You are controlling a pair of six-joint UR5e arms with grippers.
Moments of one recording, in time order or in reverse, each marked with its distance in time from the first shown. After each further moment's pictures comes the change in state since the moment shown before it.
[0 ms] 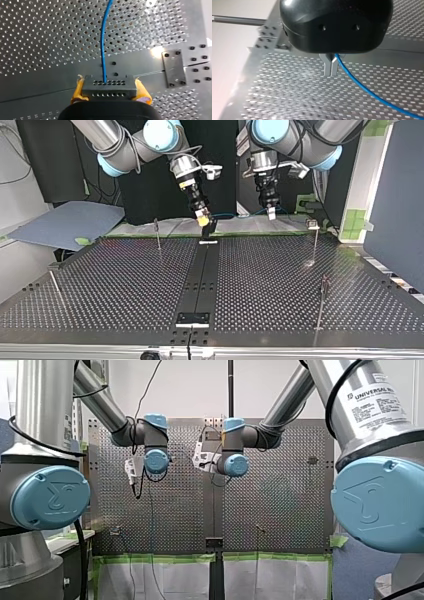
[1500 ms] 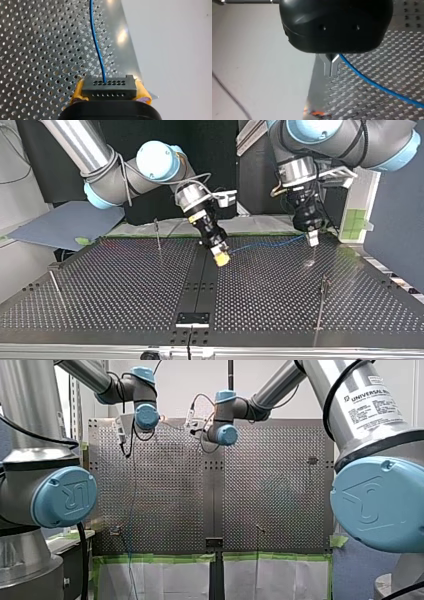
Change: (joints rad) left arm 0.133 0.224 0.223 -0.324 0.012 0.001; right arm 0.000 0.023 -0.378 0.183 -0.168 0.031
